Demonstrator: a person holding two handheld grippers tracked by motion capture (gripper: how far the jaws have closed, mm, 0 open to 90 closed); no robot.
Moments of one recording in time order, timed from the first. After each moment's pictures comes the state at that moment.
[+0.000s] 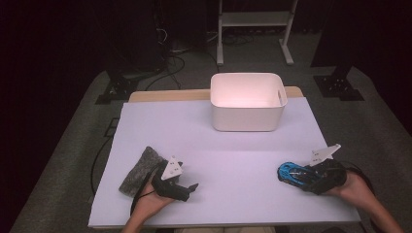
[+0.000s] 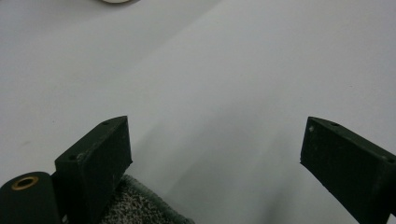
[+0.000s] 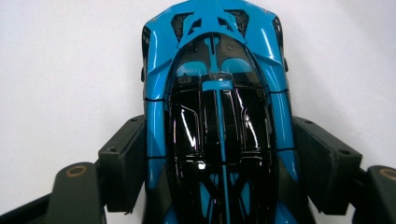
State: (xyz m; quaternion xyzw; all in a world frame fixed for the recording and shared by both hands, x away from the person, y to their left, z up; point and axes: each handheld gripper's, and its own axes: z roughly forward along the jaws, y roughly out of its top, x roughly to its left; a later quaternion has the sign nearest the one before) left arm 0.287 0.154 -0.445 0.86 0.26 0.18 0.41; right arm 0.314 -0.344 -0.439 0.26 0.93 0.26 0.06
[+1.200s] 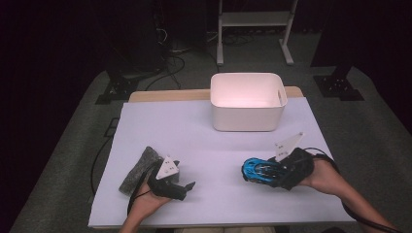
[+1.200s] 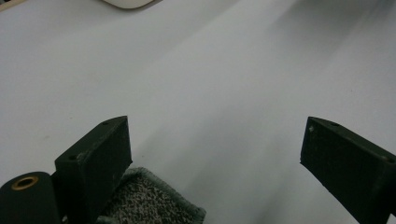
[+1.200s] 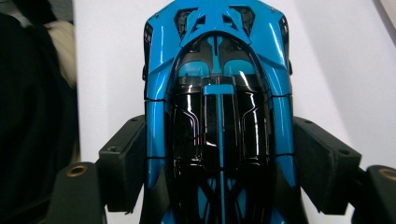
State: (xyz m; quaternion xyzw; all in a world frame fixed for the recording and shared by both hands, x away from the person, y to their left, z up) left arm 0.286 0.164 -0.439 0.85 0.27 0.18 0.41; right arm 0.315 -0.226 -0.371 0.10 0.95 0.29 0.03
